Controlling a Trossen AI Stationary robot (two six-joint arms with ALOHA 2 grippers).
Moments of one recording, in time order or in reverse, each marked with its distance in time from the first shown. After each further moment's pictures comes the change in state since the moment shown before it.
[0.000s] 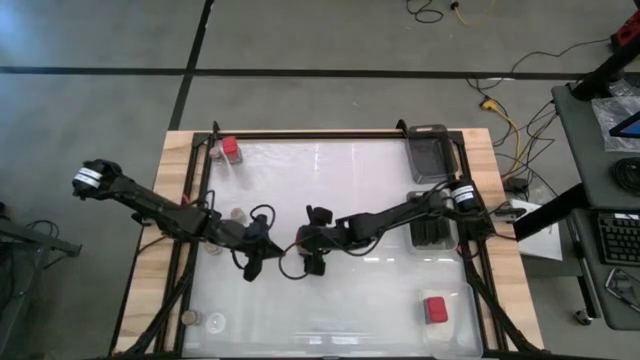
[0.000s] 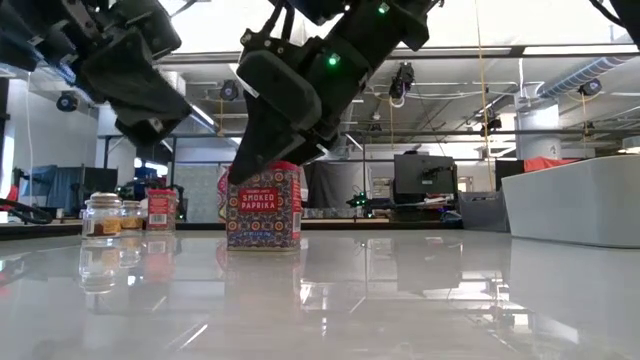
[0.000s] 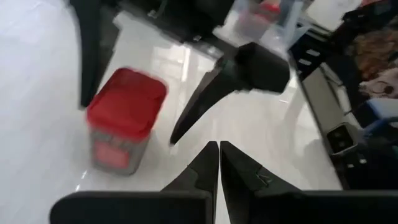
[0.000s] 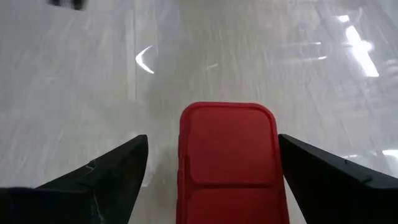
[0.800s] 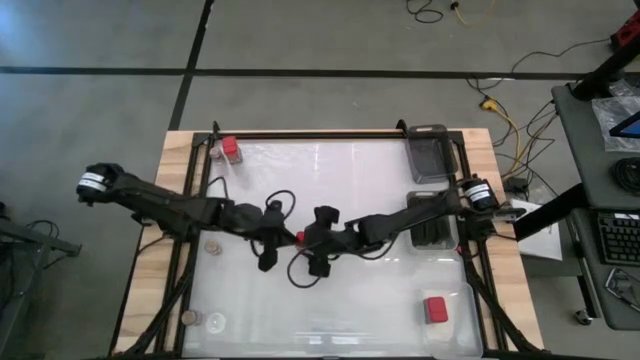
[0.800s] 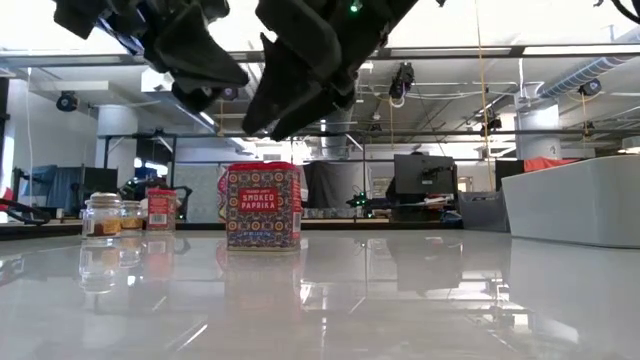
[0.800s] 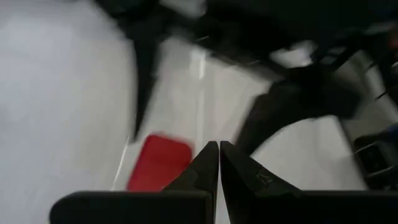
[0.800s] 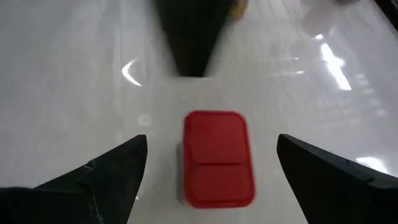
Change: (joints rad) left arm 0.139 0.101 0.252 -0.187 0.081 0.192; right arm 0.055 -0.101 -0.011 -0.061 0.115 0.007
